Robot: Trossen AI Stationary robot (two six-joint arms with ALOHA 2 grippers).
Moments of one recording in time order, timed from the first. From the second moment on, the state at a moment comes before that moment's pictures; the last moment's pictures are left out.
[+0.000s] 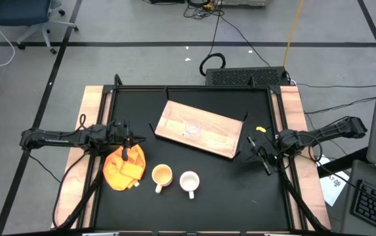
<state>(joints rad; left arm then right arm) 0.00 0.18 0.01 0.03 -0.05 -0.09 0.21 0.35 0.02 0.31 -0.24 -0.01</state>
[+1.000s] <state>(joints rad) 0.00 0.18 0.01 0.42 -0.03 0.02 0.21 0.35 0.02 0.30 -0.24 -0.02</state>
